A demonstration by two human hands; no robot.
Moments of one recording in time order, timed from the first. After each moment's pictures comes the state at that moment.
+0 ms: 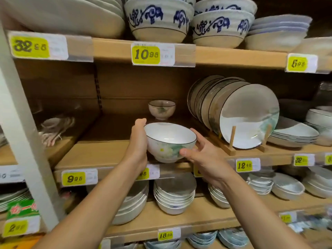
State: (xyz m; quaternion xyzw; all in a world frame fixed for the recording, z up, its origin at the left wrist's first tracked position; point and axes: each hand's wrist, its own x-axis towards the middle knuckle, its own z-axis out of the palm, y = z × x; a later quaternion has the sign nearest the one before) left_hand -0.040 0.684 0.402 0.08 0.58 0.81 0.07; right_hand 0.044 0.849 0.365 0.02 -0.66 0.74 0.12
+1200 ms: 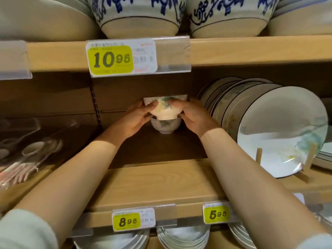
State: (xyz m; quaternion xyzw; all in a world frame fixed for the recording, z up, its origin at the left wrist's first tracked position) left_hand -0.214 0.731 0.462 0.31 0.58 0.75 0.11; right_hand -0.151 0.892 0.466 0.02 -0.60 0.77 0.22
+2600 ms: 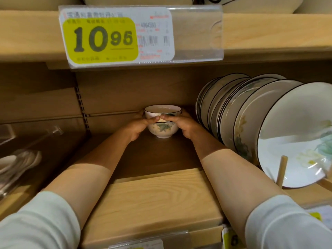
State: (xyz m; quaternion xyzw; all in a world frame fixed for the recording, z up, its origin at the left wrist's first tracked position) left_hand -0.328 0.766 0.415 0.25 0.73 0.62 0.11; right_hand -0.261 0.925 0.413 -0.05 -0.69 0.69 0.21
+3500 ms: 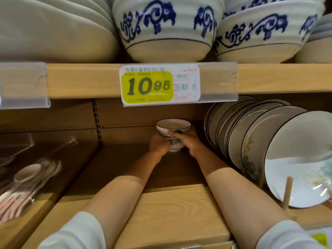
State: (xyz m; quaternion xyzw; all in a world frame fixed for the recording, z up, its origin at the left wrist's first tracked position) left_hand -0.291 0.793 0.399 0.14 0.78 0.61 -0.01; right_hand -0.256 0.906 0.407 -0.07 -0.68 0.67 0.27
